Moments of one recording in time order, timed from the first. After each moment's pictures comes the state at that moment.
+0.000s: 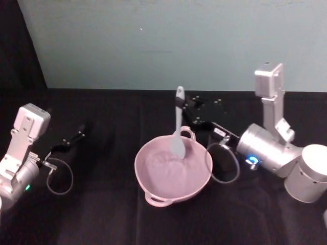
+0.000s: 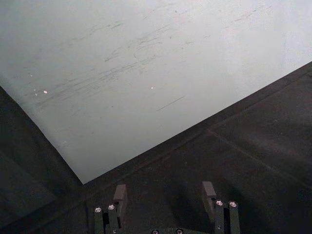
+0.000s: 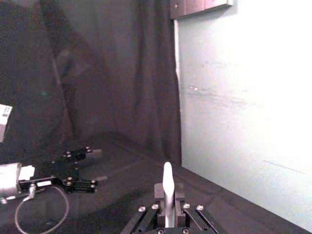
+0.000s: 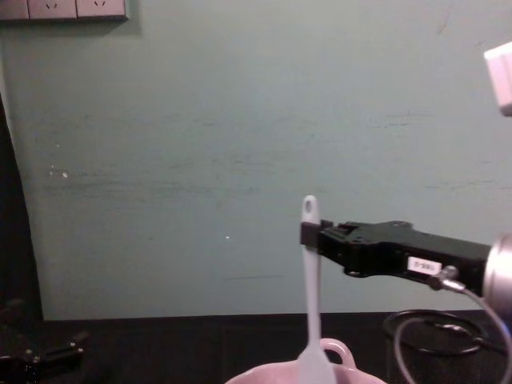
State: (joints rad) left arm -0.20 0.60 0.45 -1.41 -0.25 -0.12 0.03; right arm 0.37 0.39 -0.46 -1.43 0.50 -0.04 0.49
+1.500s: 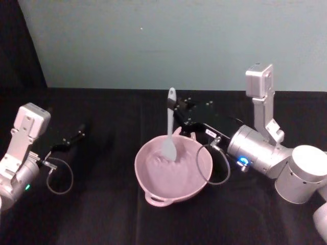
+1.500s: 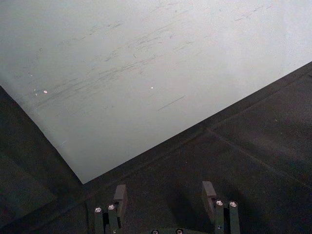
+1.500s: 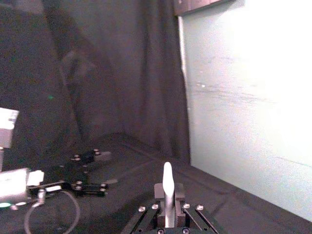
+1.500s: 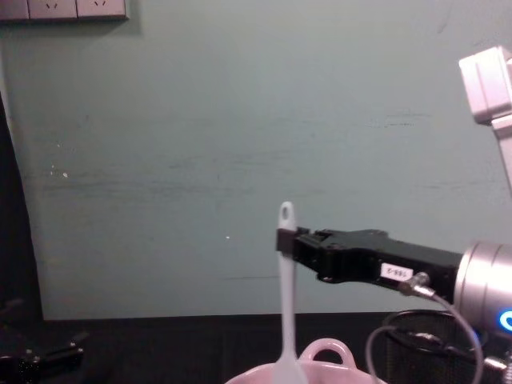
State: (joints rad) left arm -0.20 0.60 0.45 -1.41 -0.25 -0.12 0.03; right arm 0.37 0.35 -0.48 -1.41 0.50 -0.02 0.49
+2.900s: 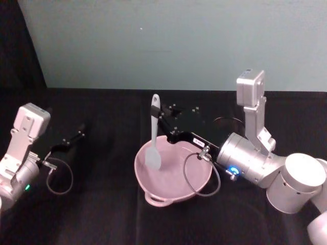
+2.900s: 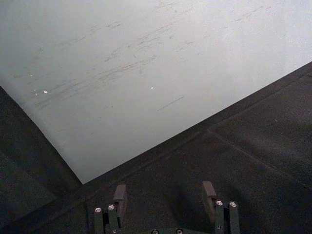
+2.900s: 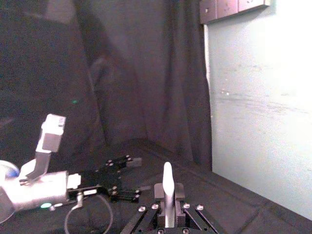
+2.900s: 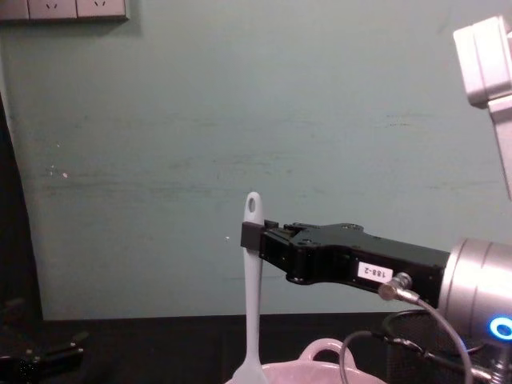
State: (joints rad) left arm -0.20 0.60 0.45 -1.41 -0.25 -0.12 0.03; right arm 0.32 0.35 -0.49 -1.52 0.49 -0.01 0.50
